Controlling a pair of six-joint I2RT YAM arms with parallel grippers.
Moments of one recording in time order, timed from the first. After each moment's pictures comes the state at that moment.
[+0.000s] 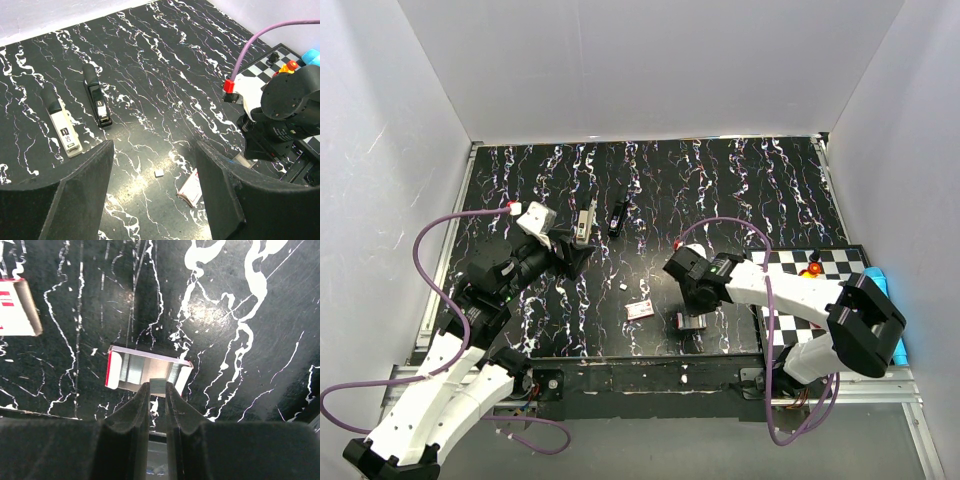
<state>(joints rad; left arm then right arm) -0.48 0.62 0.75 -0.27 0.21 -0.11 0.99 1.42 0.89 -0.76 0.21 0.65</state>
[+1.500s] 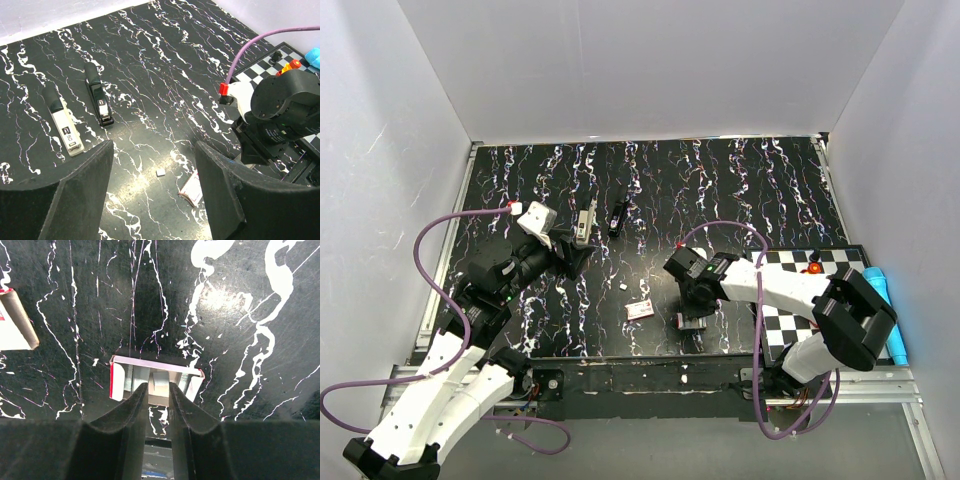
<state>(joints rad) -0.48 0.62 0.75 -0.27 0.20 -0.11 0.94 1.47 0.85 -0.71 0.13 0.70</state>
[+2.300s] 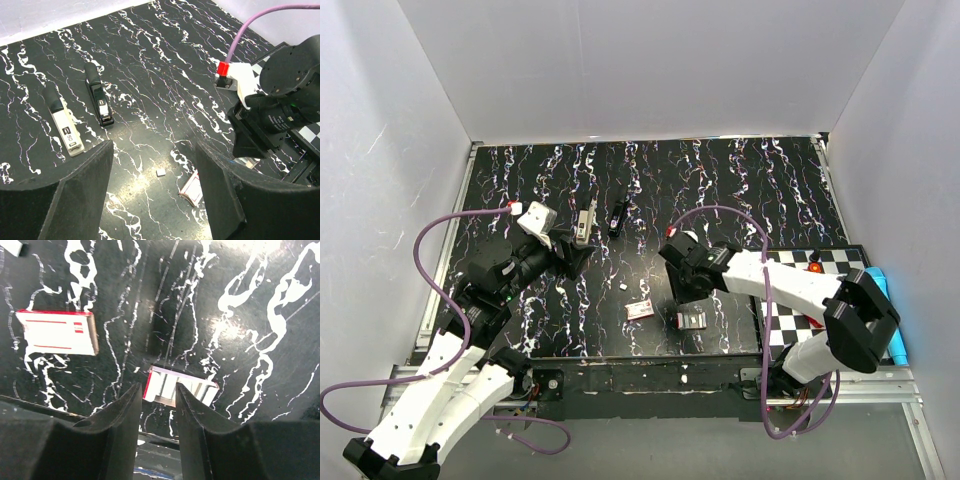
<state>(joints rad) -0.48 0.62 0.75 -0.27 0.20 -0.10 0.94 1.45 0.96 -0.72 0.14 0.64</state>
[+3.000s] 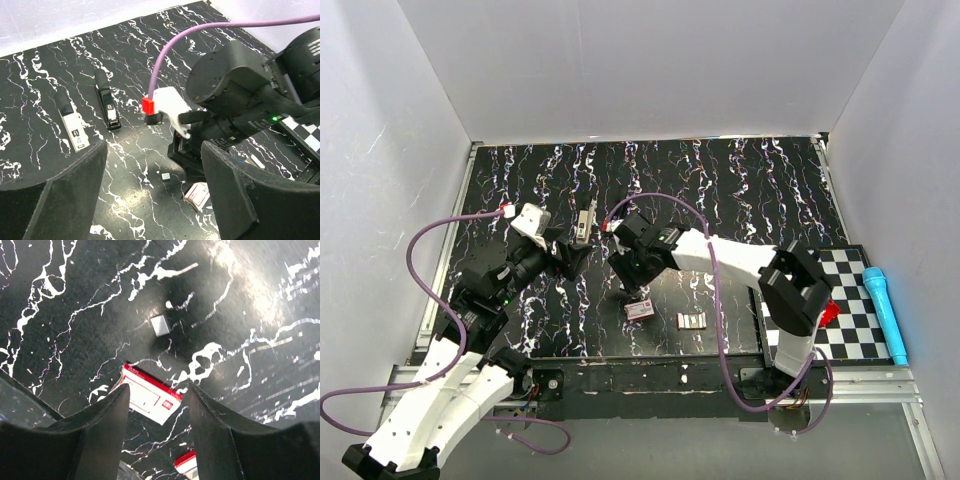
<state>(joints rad) -0.48 0.59 0.74 -0.27 0.16 -0.10 0.99 1.80 1.32 -0.61 -0.06 0.26</state>
